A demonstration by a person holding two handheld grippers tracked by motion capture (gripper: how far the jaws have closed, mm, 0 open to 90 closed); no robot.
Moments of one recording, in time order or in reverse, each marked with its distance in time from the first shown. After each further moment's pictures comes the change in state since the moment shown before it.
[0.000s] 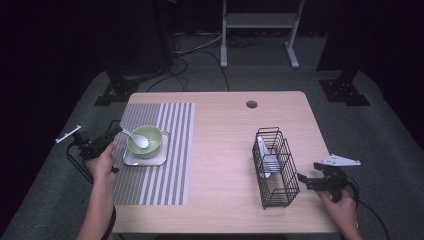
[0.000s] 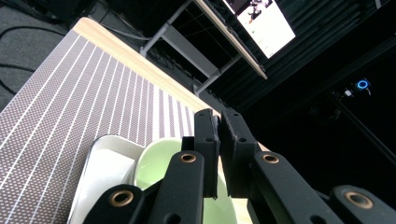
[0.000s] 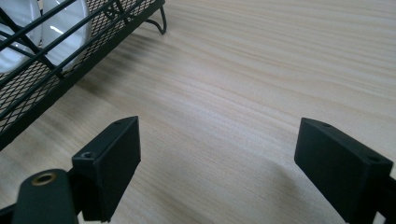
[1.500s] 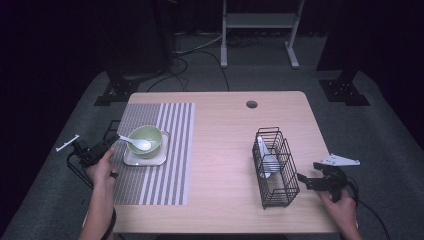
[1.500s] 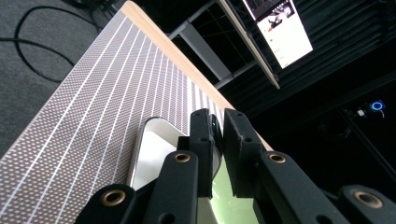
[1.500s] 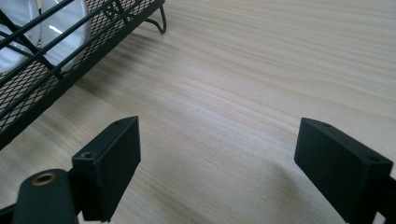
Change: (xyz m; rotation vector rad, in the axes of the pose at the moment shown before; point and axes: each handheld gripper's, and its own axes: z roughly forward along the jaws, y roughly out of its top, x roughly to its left) left arm 0.040 -0.013 -0.001 -0.008 0.052 -0.114; right arm 0.000 0.000 0.001 0.003 -0.002 -0.002
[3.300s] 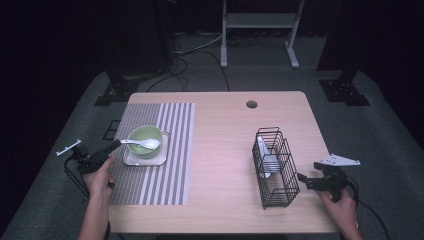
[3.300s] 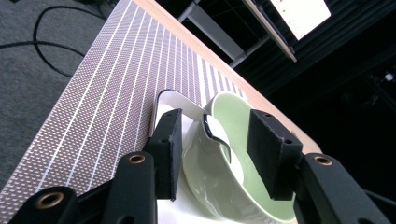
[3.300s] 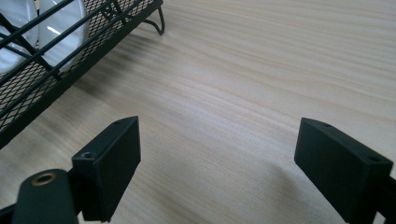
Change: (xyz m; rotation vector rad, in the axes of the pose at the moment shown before) left arm -0.007 -0.010 -0.020 0.075 0.054 0.137; right arm 0.000 0.000 -0.001 -0.002 -0.006 0.002
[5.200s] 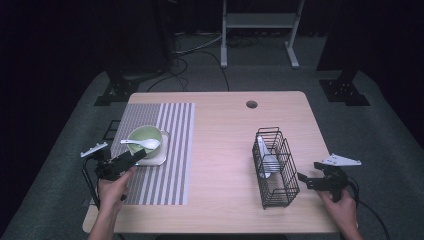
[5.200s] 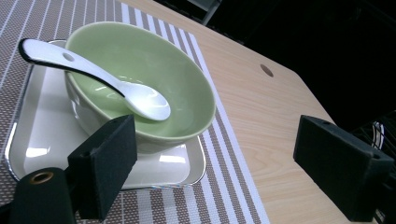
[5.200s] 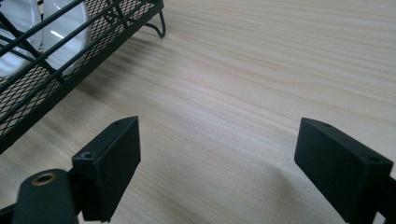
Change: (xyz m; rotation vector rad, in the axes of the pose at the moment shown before) left arm -0.071 -0.038 -0.002 0.166 -0.091 0.235; right arm -0.001 0.000 -0.001 -0.013 0.006 0.002
